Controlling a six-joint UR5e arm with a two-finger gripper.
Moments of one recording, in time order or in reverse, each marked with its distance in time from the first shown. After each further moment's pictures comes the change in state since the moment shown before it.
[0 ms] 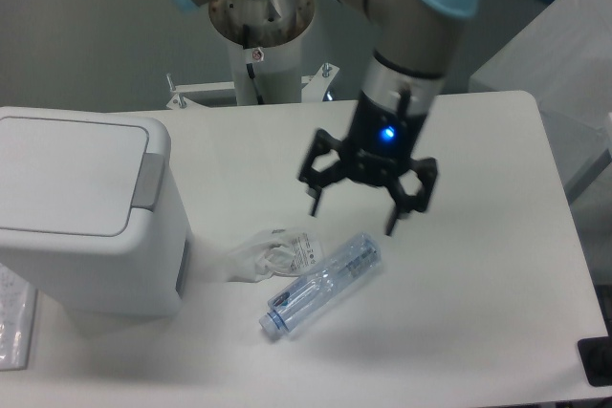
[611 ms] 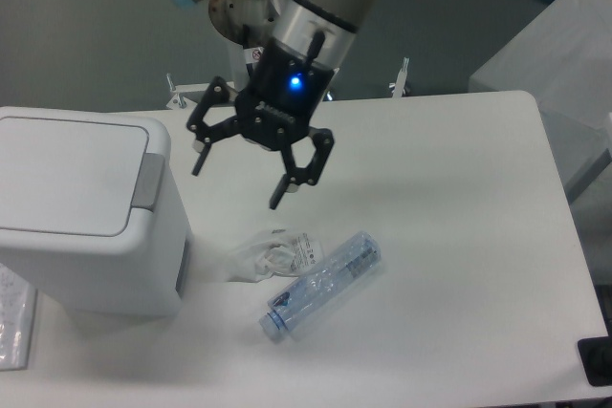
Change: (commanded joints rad) arm -0.110 0.034 -0.095 0.103 -0.064 -0.106
